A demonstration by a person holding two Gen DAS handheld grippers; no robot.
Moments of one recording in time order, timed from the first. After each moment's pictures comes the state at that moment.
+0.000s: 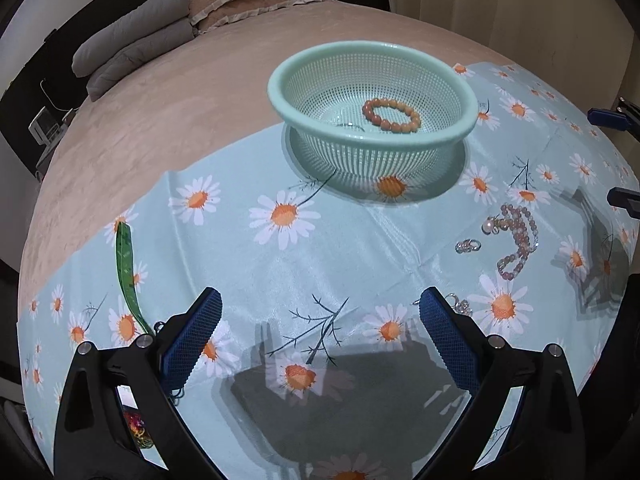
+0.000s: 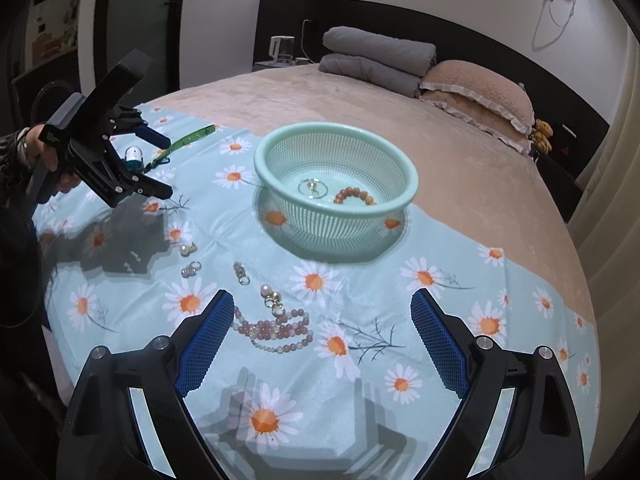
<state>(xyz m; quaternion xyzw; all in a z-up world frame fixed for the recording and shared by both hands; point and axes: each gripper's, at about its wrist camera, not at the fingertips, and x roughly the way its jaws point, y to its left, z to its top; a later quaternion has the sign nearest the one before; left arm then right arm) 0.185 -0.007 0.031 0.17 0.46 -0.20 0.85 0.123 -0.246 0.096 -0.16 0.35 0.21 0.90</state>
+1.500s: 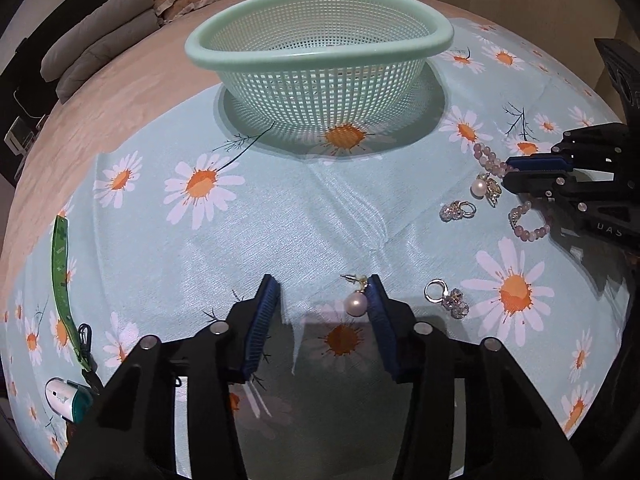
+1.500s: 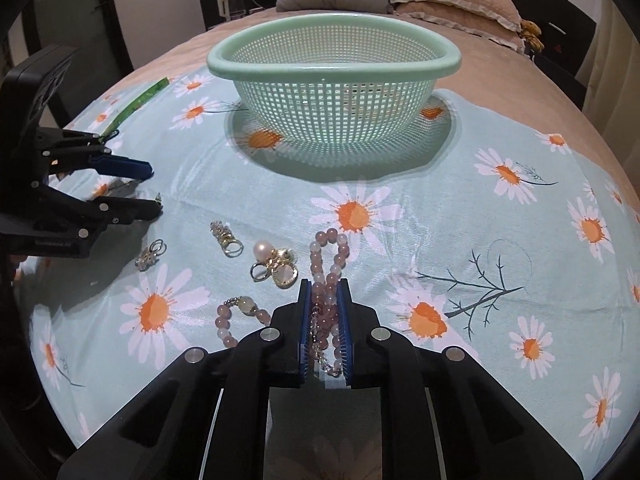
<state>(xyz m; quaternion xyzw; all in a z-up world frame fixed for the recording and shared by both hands) 0.186 -0.061 -0.030 0.20 0.47 -0.23 0.83 0.172 -0.214 -0.003 -0.07 0.46 0.15 0.87</state>
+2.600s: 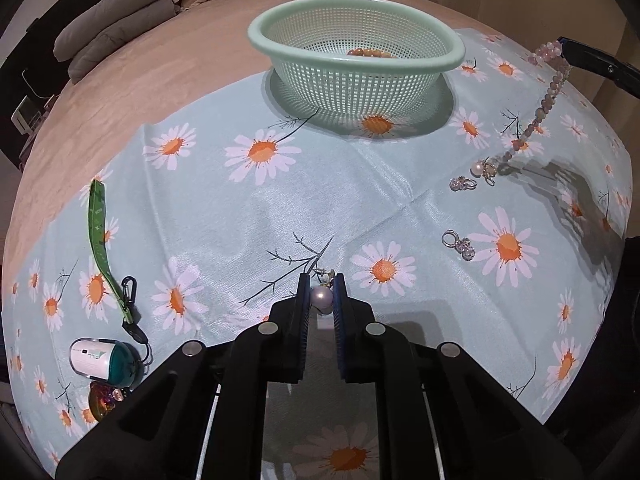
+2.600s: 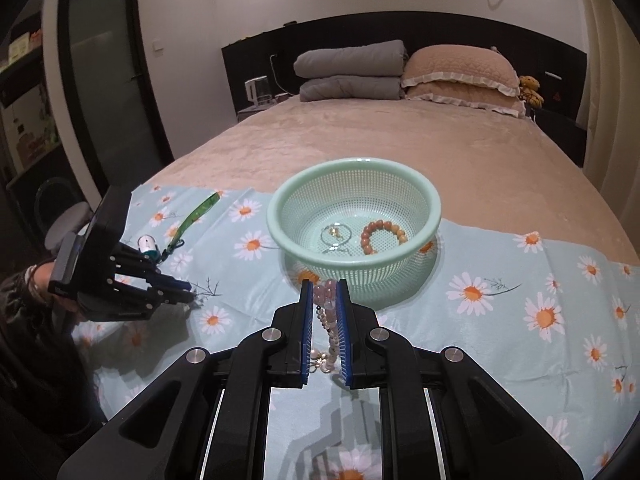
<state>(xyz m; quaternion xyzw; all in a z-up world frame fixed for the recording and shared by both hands) 0.167 0.003 0.007 0.17 0.49 -0.23 0.83 0.150 -0.227 0.120 -0.02 0.33 0.20 0.92</state>
